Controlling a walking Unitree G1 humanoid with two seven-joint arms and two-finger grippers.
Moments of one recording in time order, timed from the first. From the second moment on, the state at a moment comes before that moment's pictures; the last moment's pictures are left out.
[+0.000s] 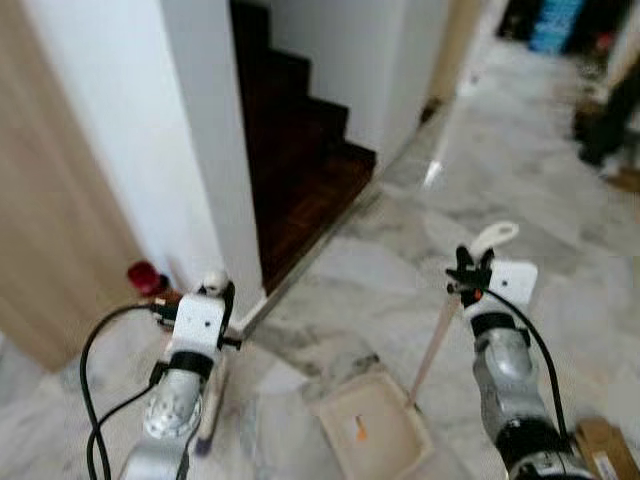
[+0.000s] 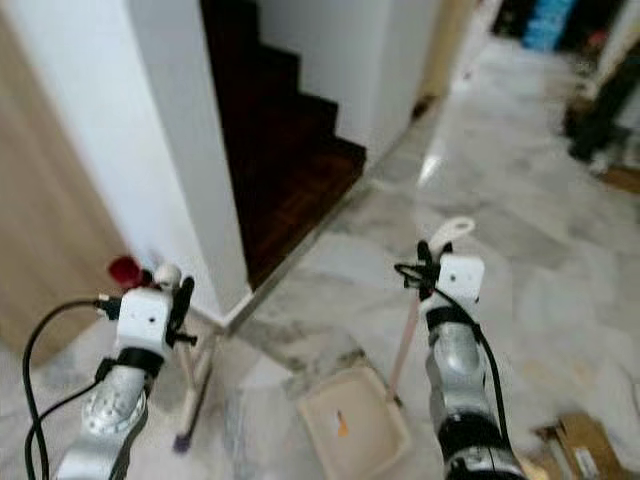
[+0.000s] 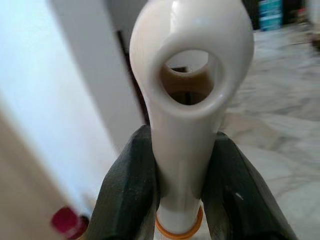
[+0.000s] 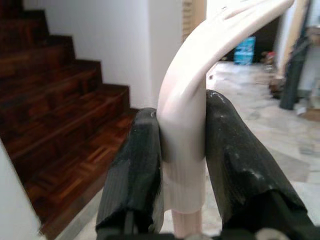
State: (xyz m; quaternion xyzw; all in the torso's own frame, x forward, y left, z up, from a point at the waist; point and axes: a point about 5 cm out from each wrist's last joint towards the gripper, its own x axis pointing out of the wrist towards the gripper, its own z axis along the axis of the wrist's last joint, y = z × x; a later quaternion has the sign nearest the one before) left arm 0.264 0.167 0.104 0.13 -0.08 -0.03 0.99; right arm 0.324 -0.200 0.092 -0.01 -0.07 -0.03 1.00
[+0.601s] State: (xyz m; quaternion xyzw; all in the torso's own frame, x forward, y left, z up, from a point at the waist) left arm 0.270 0.154 0.102 0.12 -0.08 -0.06 0.99; right arm 0.313 -0.217 0.093 -0.02 -0.08 -0.06 0.99
